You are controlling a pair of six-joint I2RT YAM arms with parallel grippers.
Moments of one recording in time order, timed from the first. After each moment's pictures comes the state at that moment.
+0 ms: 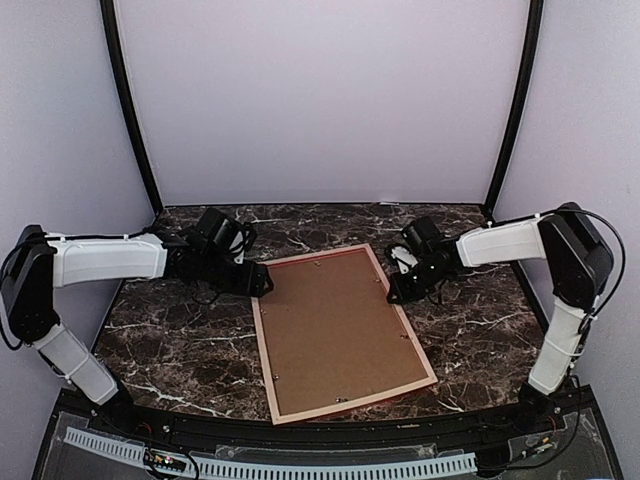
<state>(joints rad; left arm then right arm) -0.66 1.54 0.98 -0.37 0.03 -0.44 0.56 1.80 1.05 -0.36 -0.17 0.21</state>
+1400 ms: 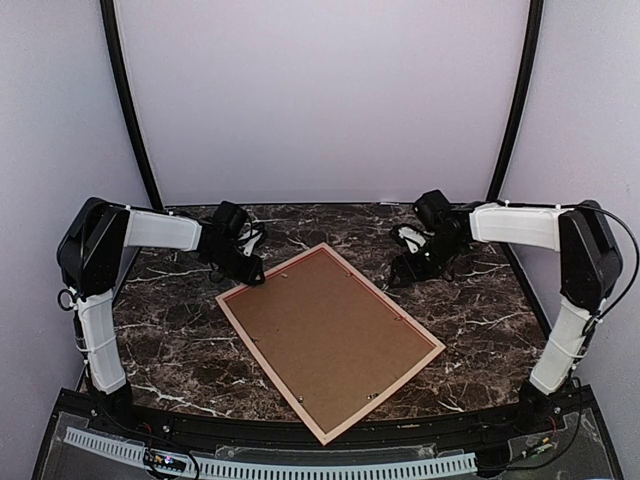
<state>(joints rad) -0.45 1.98 1.29 -0.39 0.17 -0.06 0.48 1.78 1.25 -0.65 -0.25 0.04</state>
